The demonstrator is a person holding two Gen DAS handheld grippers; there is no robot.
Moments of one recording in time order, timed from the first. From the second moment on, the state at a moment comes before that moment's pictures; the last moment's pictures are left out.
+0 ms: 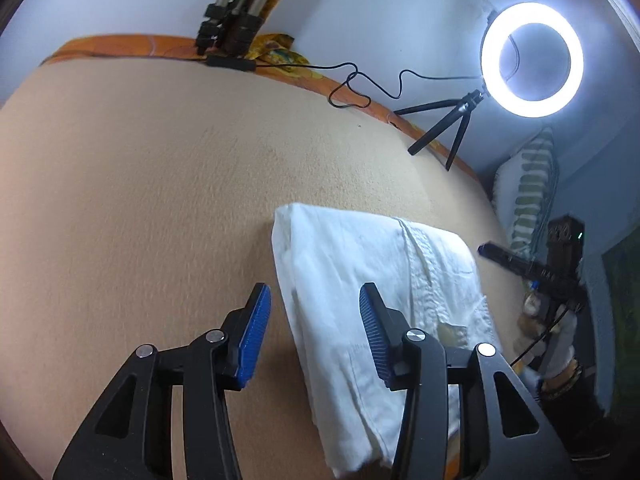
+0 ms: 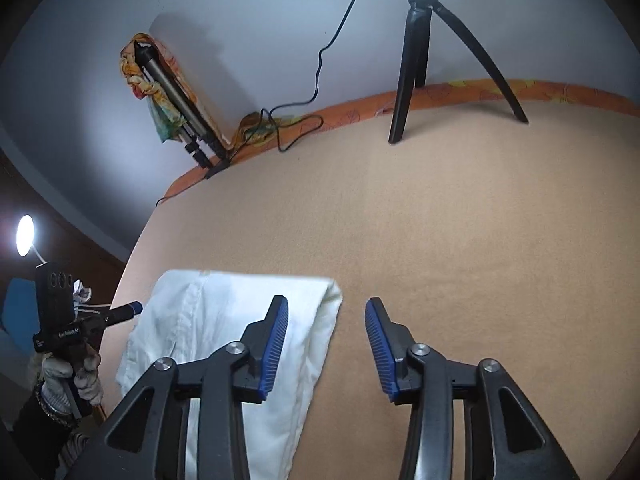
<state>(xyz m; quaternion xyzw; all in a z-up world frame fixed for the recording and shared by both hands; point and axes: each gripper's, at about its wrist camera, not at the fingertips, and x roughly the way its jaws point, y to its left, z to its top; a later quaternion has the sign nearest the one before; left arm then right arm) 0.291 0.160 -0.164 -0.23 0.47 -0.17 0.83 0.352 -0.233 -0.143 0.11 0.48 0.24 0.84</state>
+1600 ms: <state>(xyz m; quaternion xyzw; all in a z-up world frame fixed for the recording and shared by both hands) 0.280 0.101 -0.153 -0.22 0.44 -0.21 0.85 0.279 -0.186 -0.137 0.07 0.48 0.32 0.81</state>
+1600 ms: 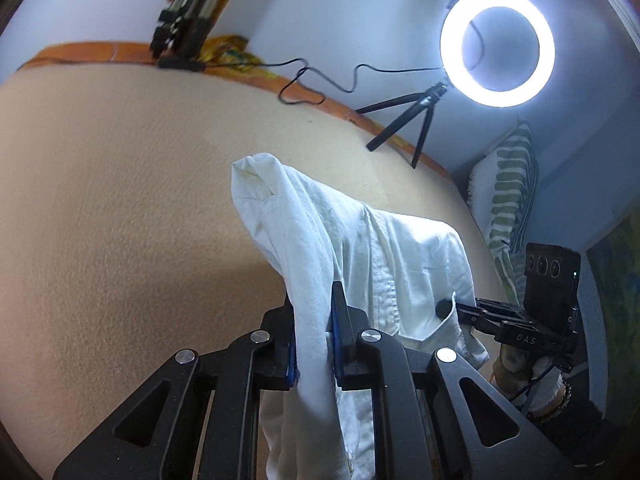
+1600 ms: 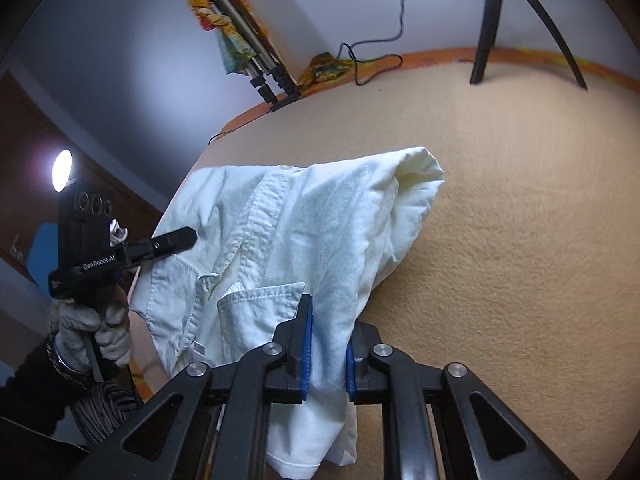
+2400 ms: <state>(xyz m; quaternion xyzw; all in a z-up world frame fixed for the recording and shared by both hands) 0.331 -0.086 -0.117 -0.18 0.38 -0.33 0.84 0.304 -0.333 -0.052 -0.03 0.43 0.20 0.88</state>
